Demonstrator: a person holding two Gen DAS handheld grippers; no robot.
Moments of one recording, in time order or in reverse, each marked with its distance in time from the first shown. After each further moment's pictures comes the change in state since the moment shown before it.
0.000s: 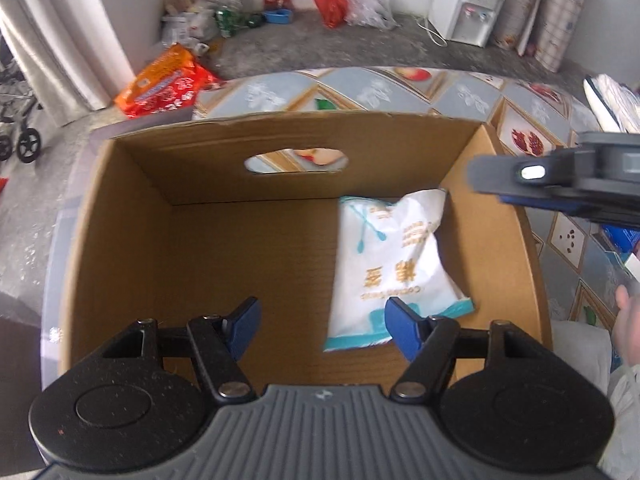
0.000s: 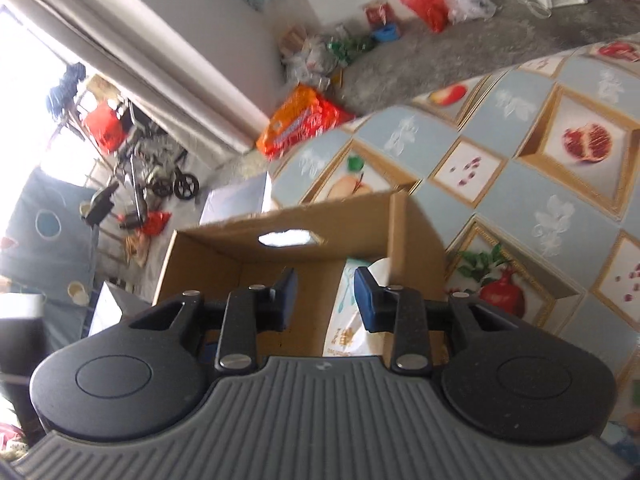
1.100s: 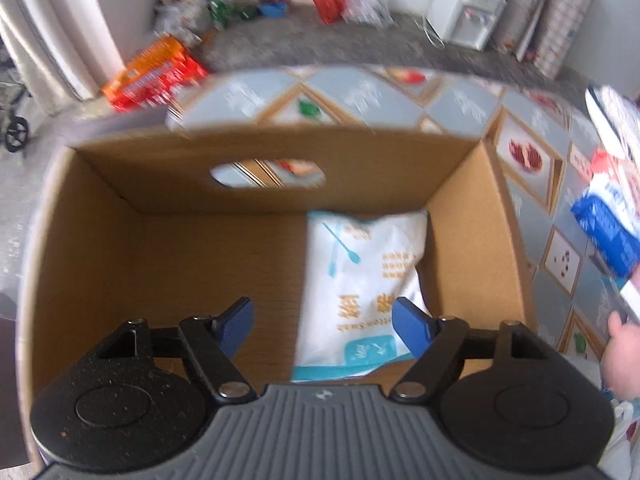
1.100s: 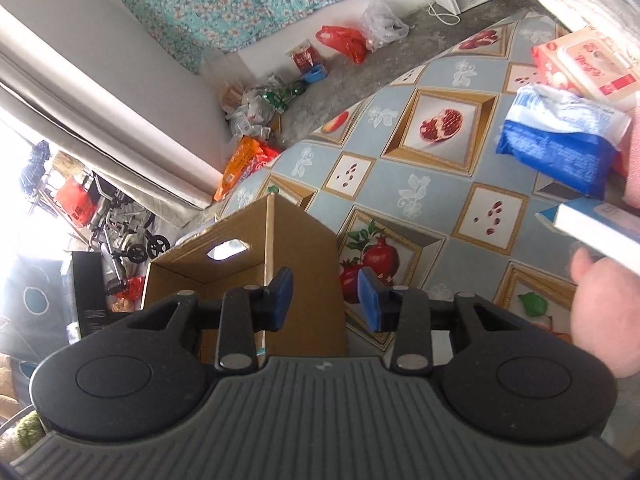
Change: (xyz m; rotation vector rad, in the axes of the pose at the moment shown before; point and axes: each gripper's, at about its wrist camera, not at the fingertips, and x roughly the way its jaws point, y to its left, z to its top) left arm 0.011 -0.005 0.018 -0.054 0.002 -0.008; right arm -0.109 -0.073 -0.050 0.179 -0.122 -0.086
